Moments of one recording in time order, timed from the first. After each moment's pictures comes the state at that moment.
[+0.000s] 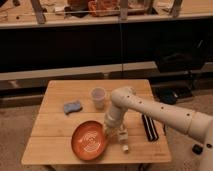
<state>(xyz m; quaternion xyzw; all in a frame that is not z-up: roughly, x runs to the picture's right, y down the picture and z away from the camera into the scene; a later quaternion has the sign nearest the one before) 0.010 0.248 0.752 -0.20 -0.45 -0.63 0.60</state>
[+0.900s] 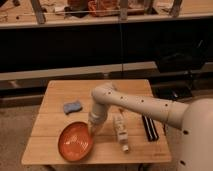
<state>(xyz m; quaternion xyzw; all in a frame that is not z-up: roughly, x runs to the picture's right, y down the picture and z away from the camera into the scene) -0.065 0.206 0.772 -0.17 -0.47 -0.67 0.55</state>
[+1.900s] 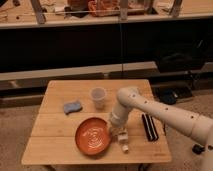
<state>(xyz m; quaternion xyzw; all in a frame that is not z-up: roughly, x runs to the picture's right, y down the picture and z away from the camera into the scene) 0.032 0.248 0.764 -0.19 -0.46 -0.61 0.62</state>
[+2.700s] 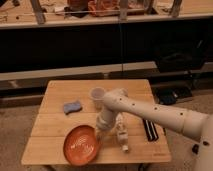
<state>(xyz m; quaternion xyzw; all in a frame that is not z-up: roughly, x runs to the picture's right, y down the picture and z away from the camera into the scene) -0.040 0.230 0.757 -0.17 -0.47 -0.65 0.58</state>
